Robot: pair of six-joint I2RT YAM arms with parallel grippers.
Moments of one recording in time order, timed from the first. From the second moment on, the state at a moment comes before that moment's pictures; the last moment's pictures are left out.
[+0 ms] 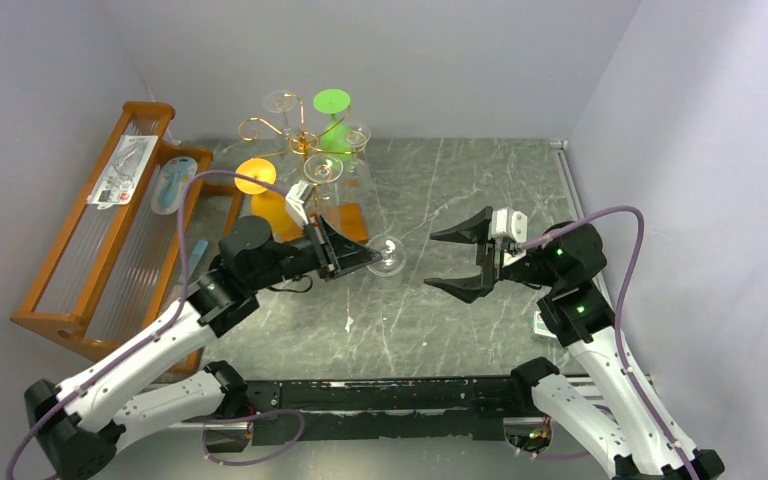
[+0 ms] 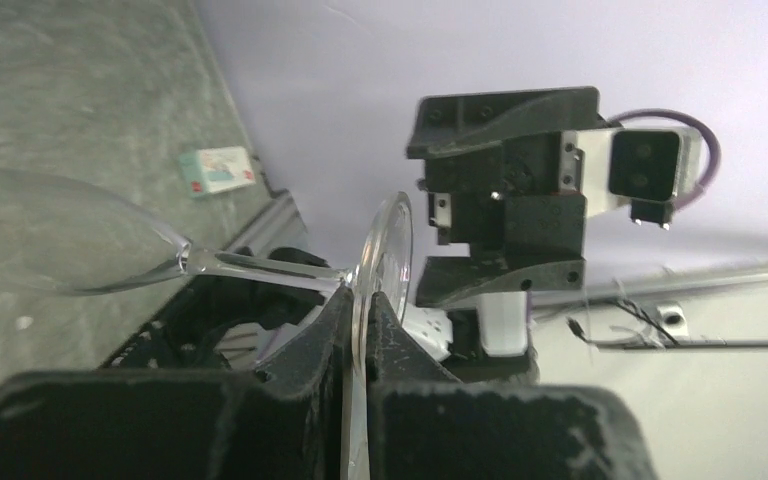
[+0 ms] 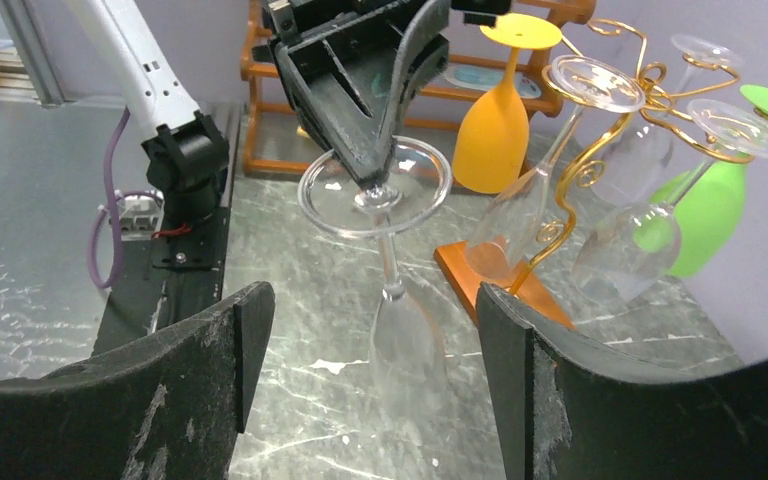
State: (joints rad) left arm -0.77 0.95 0.85 0.08 0.41 -1.23; right arm 0.39 0.70 0.81 0.02 -1.02 -0.09
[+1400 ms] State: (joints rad) left arm -0.77 0.74 1.16 -0.72 -0.66 -0.88; right arm 0.39 0.69 0.72 0.24 -0.84 0.10
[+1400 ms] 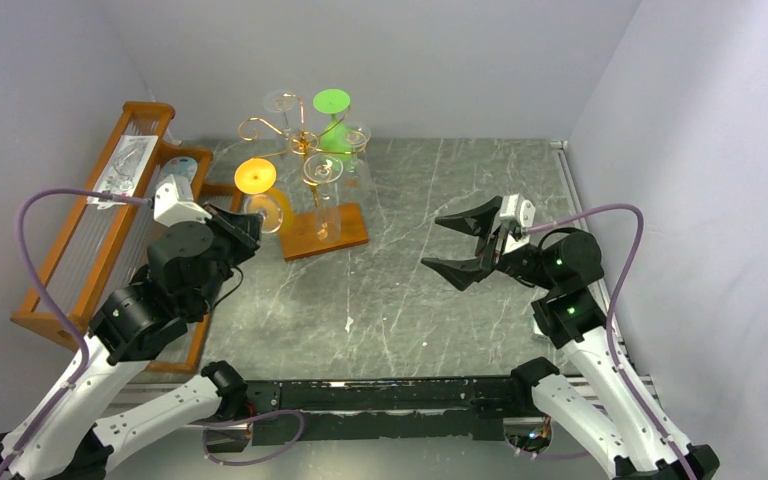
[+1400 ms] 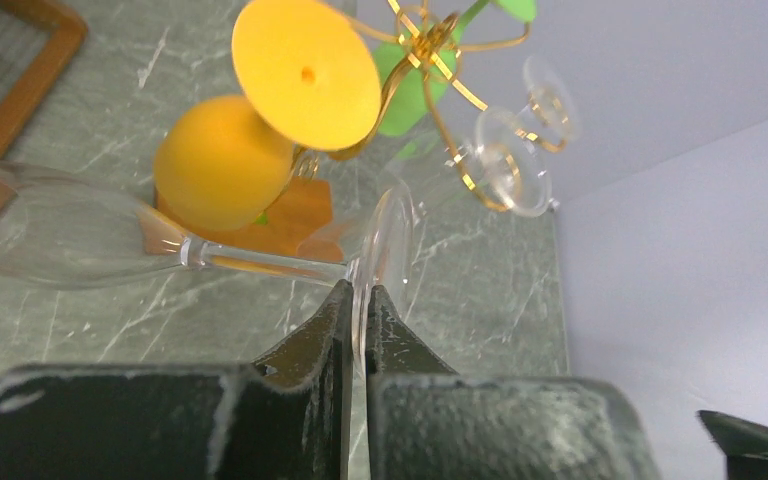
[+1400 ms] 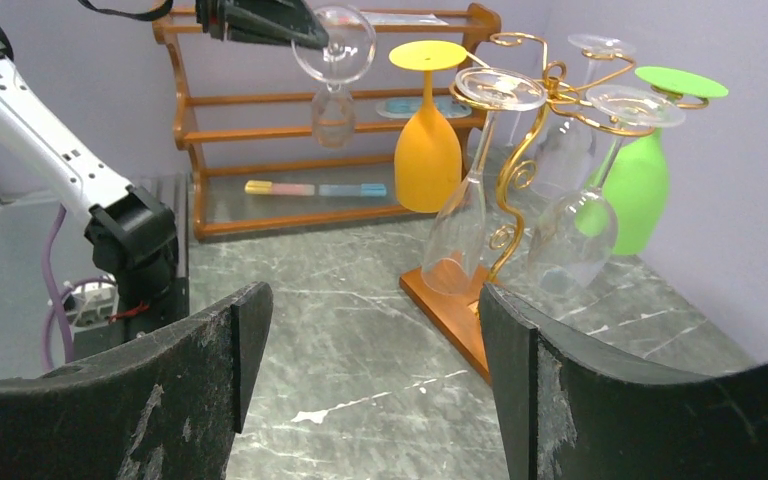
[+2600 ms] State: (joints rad) left arm -0.66 0.99 1.36 -0.36 -0.75 -0.65; right arm 0.39 0.70 0.69 0.33 -0.81 0.18
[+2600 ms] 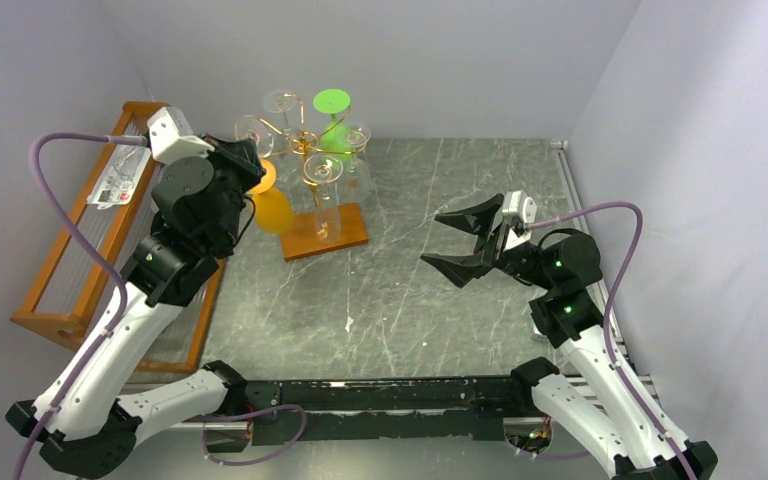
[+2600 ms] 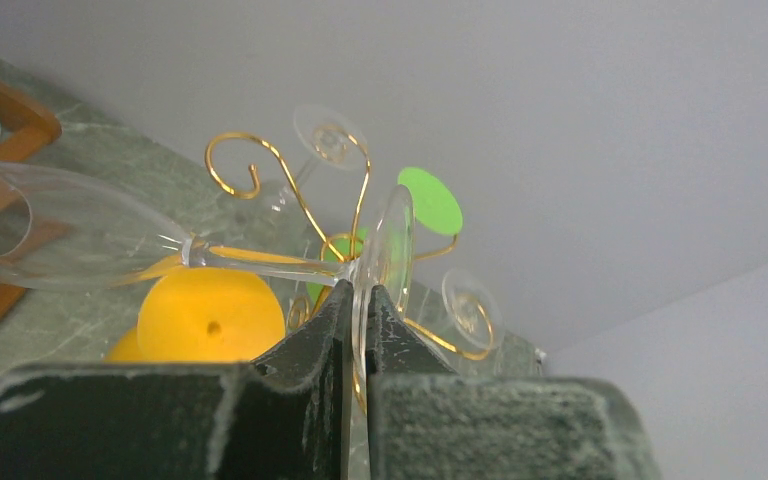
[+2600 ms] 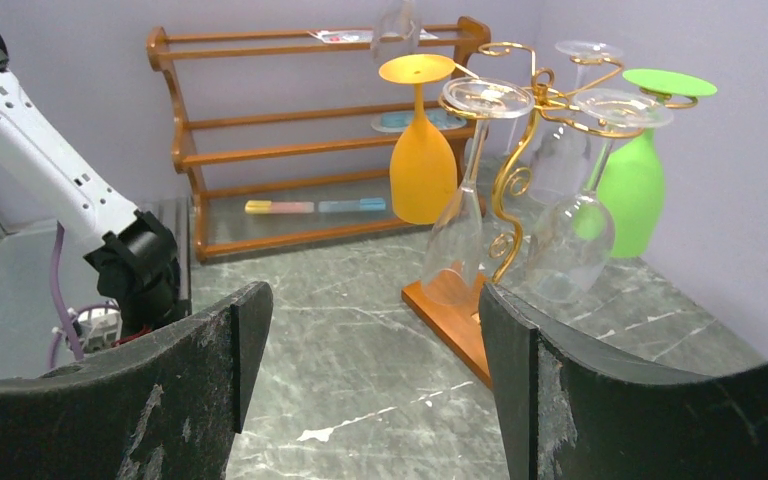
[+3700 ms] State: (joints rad) left arm -0.08 1.17 1.24 -0.20 0.18 -0.95; right arm 0.39 0.68 0.68 0.30 -0.79 0.18
